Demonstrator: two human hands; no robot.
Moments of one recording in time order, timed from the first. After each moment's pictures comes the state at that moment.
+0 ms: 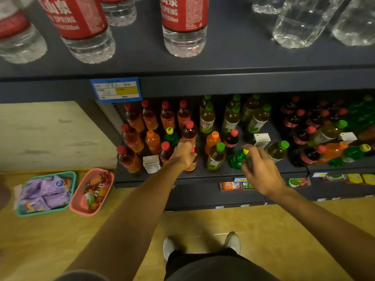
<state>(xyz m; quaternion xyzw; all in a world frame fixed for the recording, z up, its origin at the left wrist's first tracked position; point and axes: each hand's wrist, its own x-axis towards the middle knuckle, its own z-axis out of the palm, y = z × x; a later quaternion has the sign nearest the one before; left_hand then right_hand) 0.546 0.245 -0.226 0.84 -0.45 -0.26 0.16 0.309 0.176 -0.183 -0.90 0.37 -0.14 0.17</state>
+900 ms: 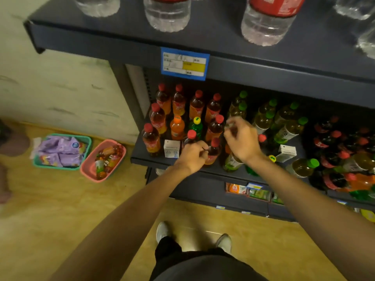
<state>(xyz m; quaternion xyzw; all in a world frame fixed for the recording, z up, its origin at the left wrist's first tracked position) 0.557 0.312 -0.235 0.80 -0.39 -0.29 0.35 0.457 0.183 -0.166 -0.89 0.32 -0.19 0.26</state>
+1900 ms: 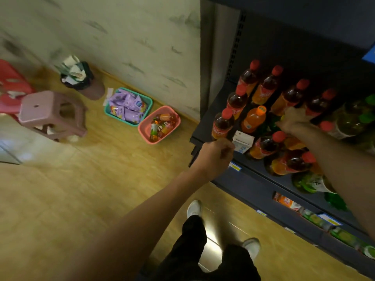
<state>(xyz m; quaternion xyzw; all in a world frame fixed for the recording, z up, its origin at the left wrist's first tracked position) 0.619 0.437 -0.232 0.86 -0.31 -0.19 0.37 0.637 0.156 -0.271 -0.91 0.37 0.16 0.12</state>
